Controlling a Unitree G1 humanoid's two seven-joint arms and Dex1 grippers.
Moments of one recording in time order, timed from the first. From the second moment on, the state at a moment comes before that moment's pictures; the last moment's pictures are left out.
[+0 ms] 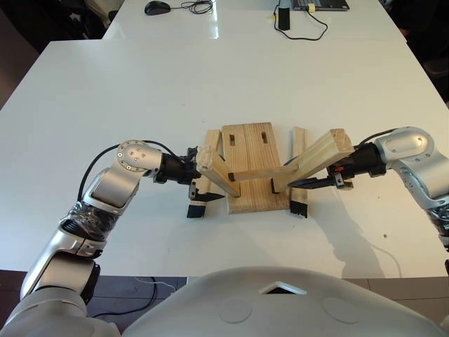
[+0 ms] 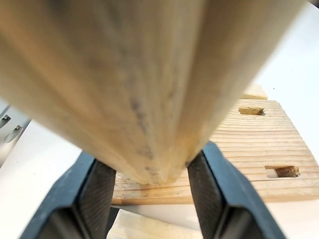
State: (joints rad) left arm -0.25 0.74 -0.36 -0.06 -0.11 0.15 -1.23; right arm -0.27 -0.90 0.33 -0.10 0.50 0.17 1.32
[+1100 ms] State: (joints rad) left arm -0.12 0.74 -0.30 -0.05 -0.08 0.05 -1.14; right arm 0.03 -0.78 -0.48 -0.66 1.13 0.41 0.64
